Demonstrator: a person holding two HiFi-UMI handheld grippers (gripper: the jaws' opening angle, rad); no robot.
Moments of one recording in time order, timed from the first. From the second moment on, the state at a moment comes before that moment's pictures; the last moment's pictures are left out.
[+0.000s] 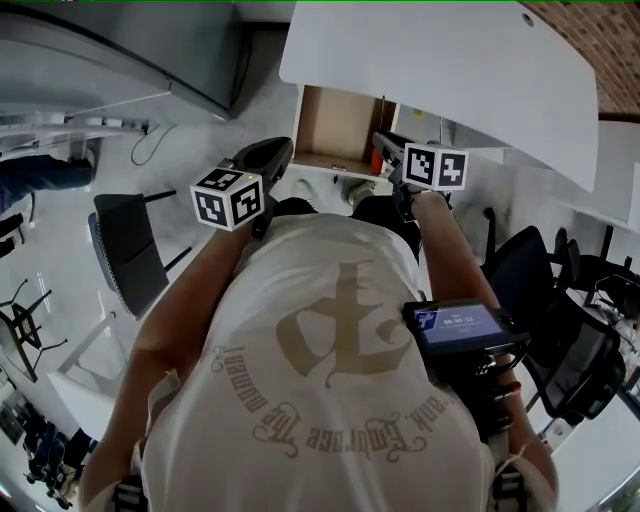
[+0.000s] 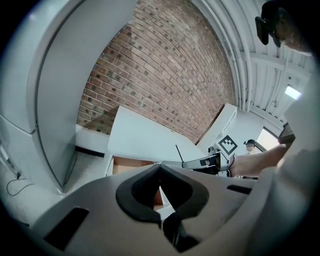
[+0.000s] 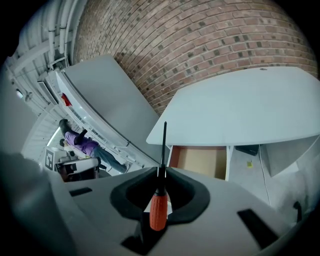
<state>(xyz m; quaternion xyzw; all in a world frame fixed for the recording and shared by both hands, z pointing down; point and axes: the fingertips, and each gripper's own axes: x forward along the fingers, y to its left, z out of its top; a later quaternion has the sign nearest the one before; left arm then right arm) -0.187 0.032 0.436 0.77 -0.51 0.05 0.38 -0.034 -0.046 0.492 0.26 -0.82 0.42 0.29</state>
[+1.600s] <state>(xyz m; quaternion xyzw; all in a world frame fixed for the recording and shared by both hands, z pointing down) -0.147 0.057 0.535 0.73 -0.49 0.11 0.47 -0.052 -0.029 0.643 0.22 -0.75 0.51 0.35</state>
